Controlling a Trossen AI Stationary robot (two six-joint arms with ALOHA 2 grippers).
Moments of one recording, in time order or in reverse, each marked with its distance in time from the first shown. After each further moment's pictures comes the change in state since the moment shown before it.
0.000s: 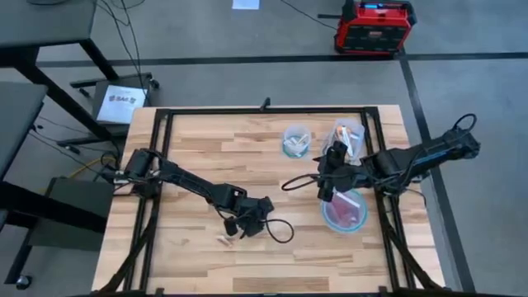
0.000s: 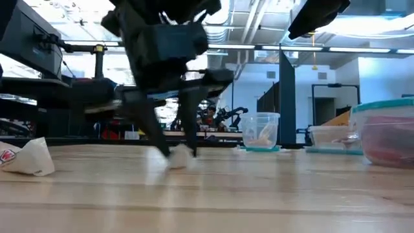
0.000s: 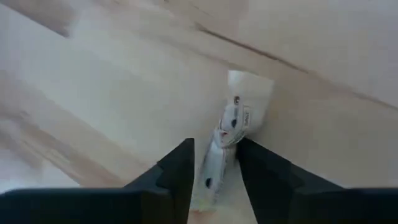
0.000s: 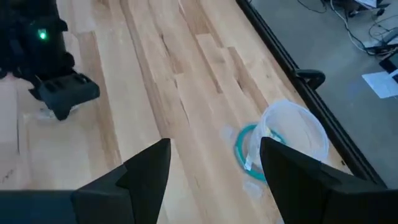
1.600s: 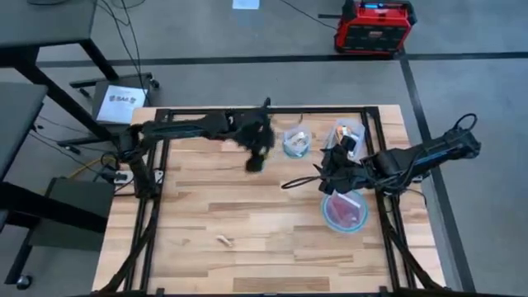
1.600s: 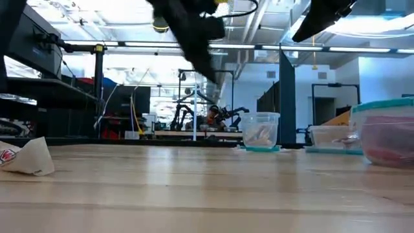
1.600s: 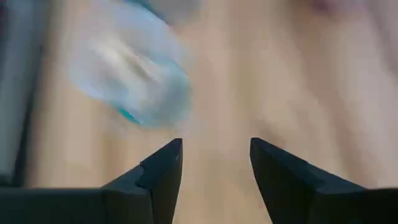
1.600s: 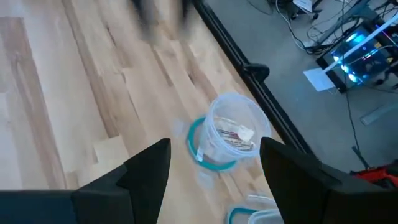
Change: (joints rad) left arm 0.457 -0.198 0.334 -0.471 0.105 -0.578; right arm 0.010 -0.001 0.000 -0.107 0.182 0.025
